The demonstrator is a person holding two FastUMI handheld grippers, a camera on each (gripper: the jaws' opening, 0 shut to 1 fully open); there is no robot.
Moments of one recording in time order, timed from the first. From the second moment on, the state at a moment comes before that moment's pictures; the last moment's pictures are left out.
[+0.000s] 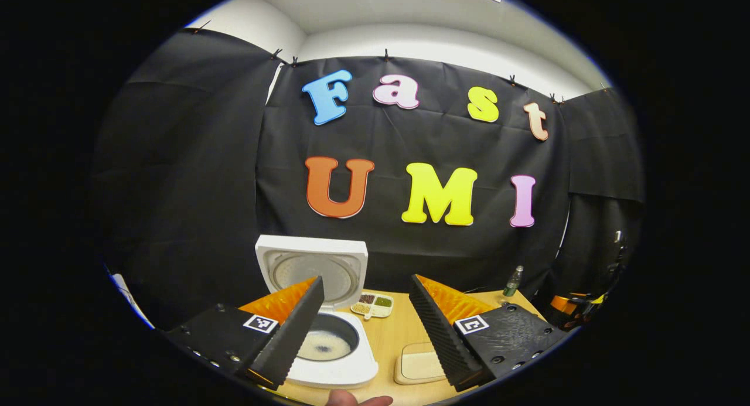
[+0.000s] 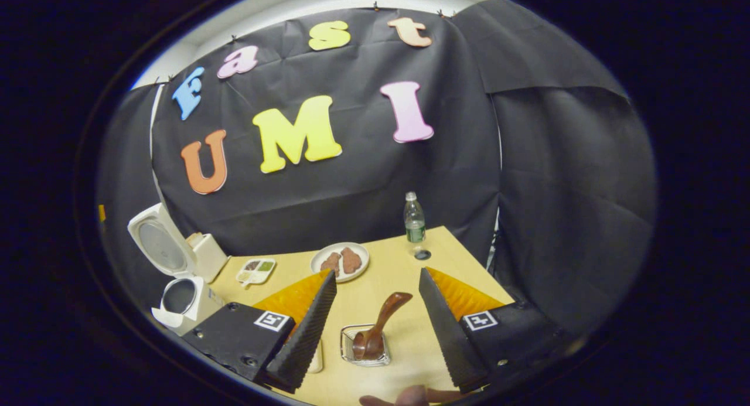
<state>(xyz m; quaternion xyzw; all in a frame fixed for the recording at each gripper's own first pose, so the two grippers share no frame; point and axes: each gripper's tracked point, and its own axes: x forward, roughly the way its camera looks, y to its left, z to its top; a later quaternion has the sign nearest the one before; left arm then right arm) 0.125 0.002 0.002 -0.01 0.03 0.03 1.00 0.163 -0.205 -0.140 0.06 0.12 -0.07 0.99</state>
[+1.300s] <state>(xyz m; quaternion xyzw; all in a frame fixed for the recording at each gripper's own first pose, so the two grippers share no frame) 0.342 0.130 -0.044 -0.02 0.13 0.08 0.99 0.070 -0.163 -0.089 0.03 0.09 -0.13 0.99</state>
